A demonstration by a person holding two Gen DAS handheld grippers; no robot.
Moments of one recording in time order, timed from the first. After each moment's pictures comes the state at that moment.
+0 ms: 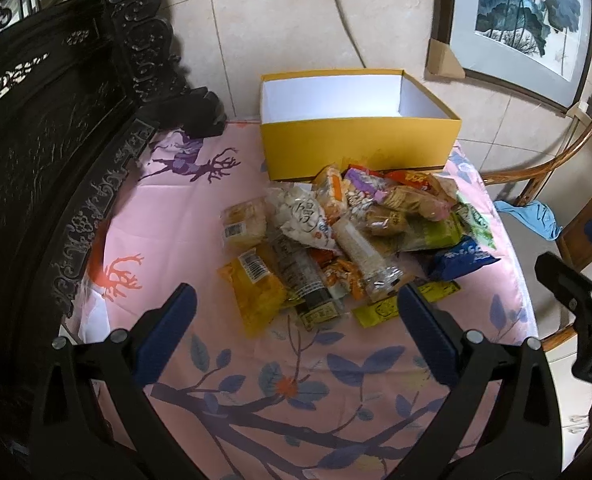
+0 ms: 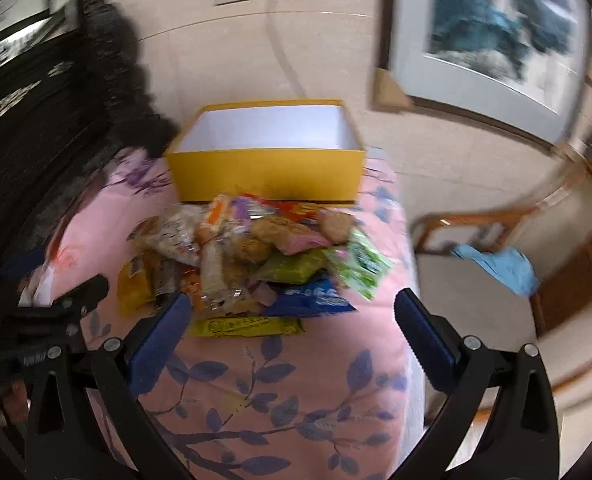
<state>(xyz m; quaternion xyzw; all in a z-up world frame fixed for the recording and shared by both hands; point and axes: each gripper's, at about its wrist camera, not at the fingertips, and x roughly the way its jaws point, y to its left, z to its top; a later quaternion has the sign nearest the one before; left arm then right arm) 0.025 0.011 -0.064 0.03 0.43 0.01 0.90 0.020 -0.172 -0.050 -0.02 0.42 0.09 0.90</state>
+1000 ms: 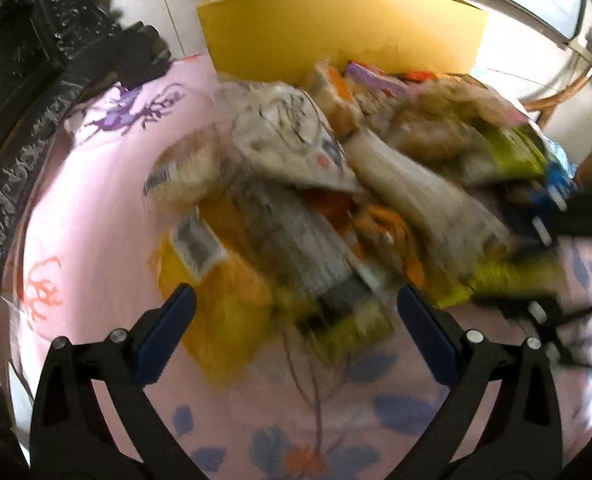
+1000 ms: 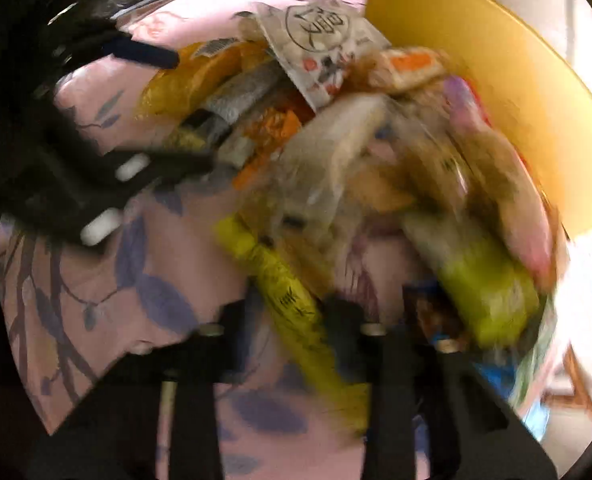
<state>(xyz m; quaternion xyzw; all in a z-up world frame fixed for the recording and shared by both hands) 0.100 0.021 -0.204 0.08 0.49 -0.04 0.87 0.072 -0.103 -0.205 -0.21 0.54 0.35 0.74</state>
